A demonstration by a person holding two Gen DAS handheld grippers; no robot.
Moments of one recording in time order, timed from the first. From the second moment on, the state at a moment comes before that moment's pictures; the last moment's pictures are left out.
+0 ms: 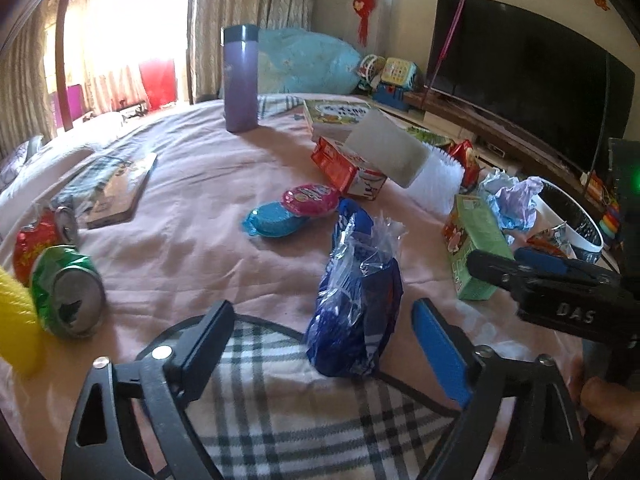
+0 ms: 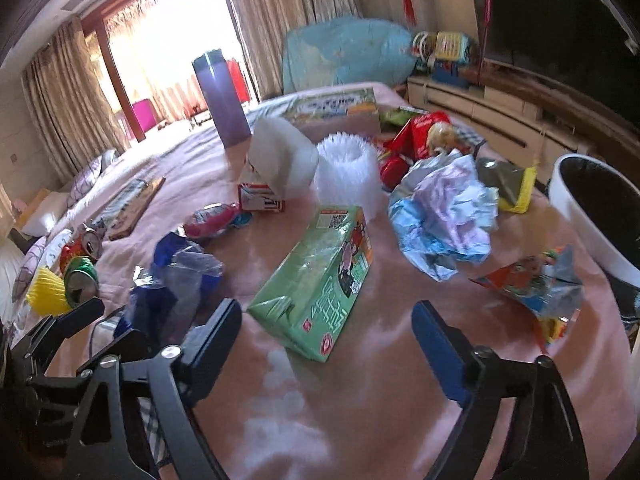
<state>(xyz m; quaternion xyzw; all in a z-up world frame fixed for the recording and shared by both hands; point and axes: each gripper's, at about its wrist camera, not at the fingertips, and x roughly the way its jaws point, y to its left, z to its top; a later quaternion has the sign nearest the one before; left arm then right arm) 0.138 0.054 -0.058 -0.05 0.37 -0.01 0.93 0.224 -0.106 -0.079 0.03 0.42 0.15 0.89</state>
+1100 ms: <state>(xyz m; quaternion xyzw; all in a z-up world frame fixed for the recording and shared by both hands) 0.163 -0.052 -0.027 -0.05 0.35 -0.21 0.91 0.168 -0.272 -0.020 0.10 0.35 0.12 0.92</state>
